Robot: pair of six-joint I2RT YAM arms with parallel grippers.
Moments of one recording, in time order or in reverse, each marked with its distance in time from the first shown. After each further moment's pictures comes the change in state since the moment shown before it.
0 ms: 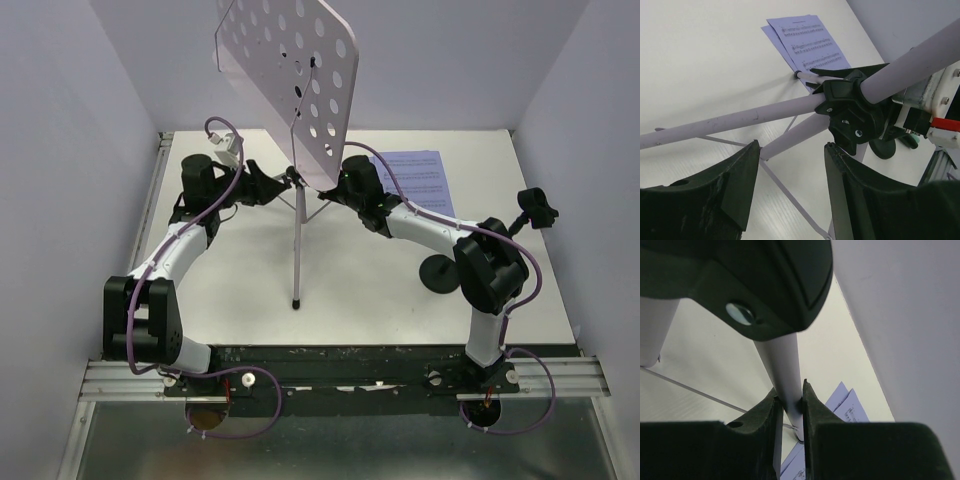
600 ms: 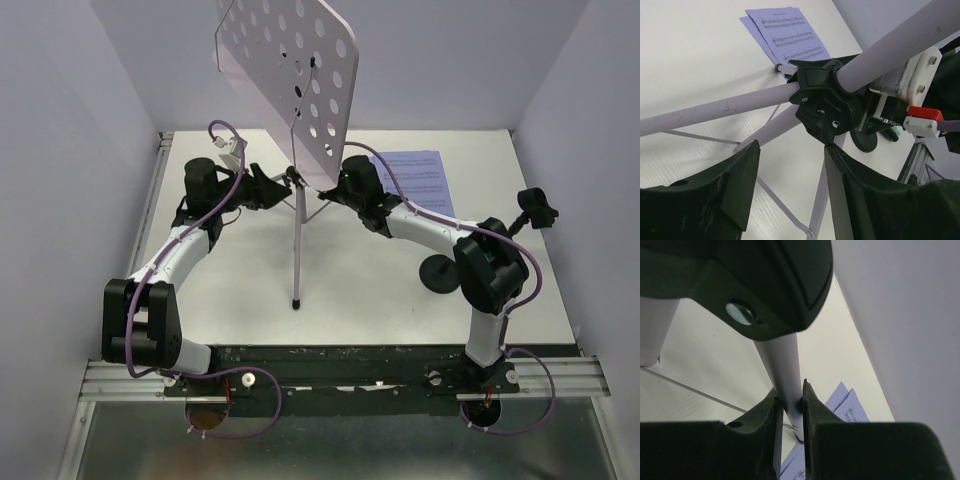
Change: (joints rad) left arm -0.020 -0.019 -0.037 0.029 0.048 -0.056; right arm 0.000 0.000 0.000 0.000 0.000 0.000
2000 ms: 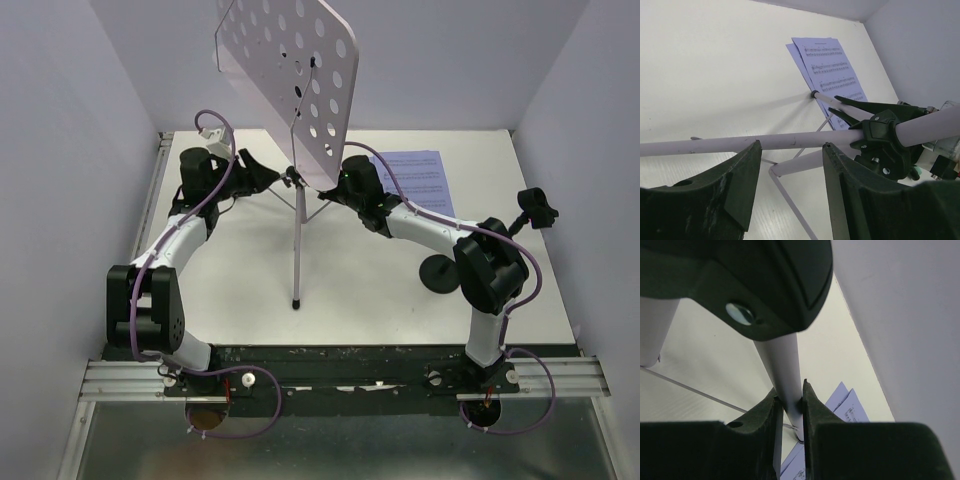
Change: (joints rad) left arm 0.046 0.085 0.094 -0.025 -0.140 -0.033; right arm 0.000 0.000 0.000 -0.002 0.000 0.000
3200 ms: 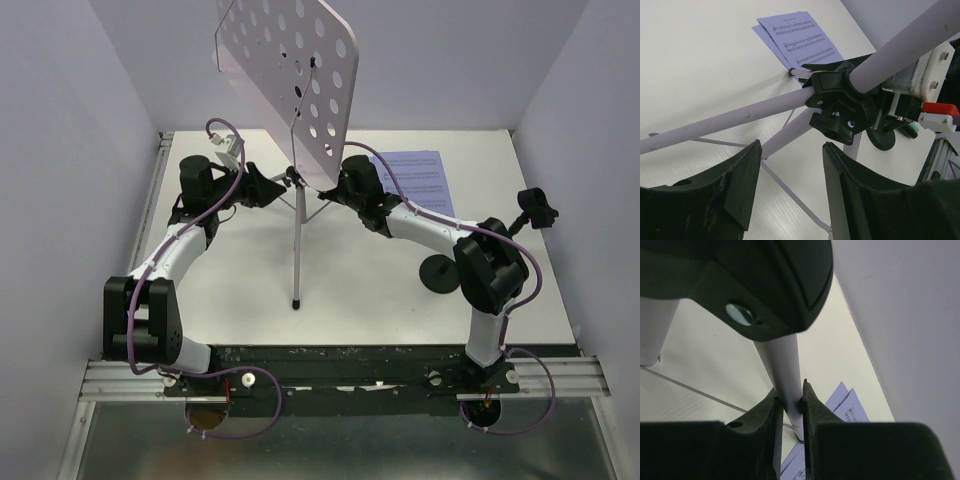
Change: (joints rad) left arm -0.014 -0.065 -0.076 0.023 0.157 0.132; right arm 0.000 0.000 0.002 -0.005 0.000 -0.001
